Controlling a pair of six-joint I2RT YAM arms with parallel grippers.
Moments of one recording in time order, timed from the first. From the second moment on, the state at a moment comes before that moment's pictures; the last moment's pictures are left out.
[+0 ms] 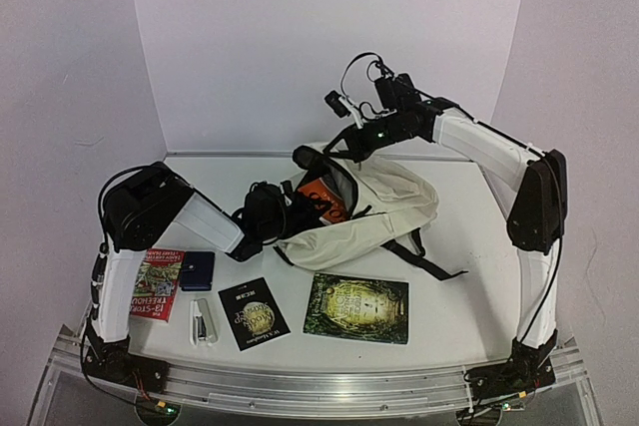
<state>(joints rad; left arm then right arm) -0.77 2.20 1.14 0.91 0.20 -1.46 0.57 2.10 2.05 -0.63 -0.61 -0.19</state>
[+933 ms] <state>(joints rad) -0.74 2.21 1.16 0.88 0.34 -1.44 0.18 1.87 1.65 -0.63 -0.46 -0.14</state>
